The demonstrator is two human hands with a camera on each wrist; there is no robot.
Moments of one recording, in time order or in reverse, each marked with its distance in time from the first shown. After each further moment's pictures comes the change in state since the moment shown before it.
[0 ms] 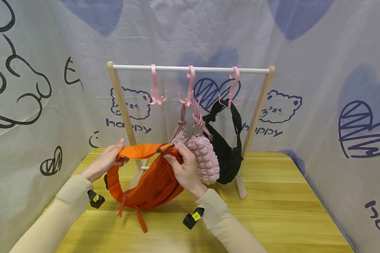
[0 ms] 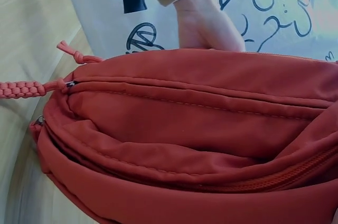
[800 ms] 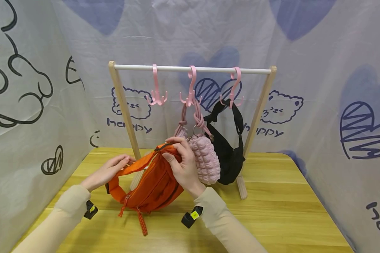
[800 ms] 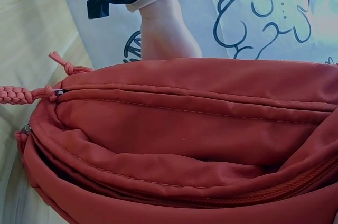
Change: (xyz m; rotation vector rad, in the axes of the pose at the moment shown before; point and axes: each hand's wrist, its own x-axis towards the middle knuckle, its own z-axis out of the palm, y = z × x) left_hand -0.016 -0.042 0.004 0.224 -0.063 0.083; right_hand 0.006 -0.005 0.006 0.038 -0.014 -0.016
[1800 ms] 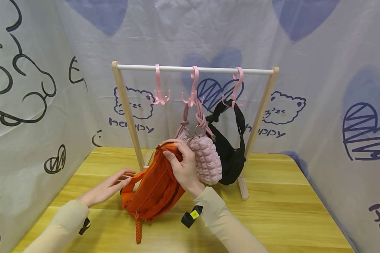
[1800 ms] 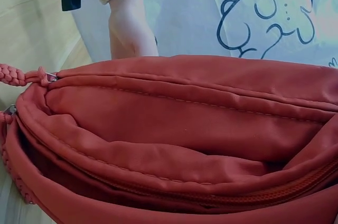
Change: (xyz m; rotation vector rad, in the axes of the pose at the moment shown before) left_hand -0.035 -0.031 0.026 0.106 -0.034 -0.021; right_hand 0.002 0.003 0.007 0.032 0.021 -0.016
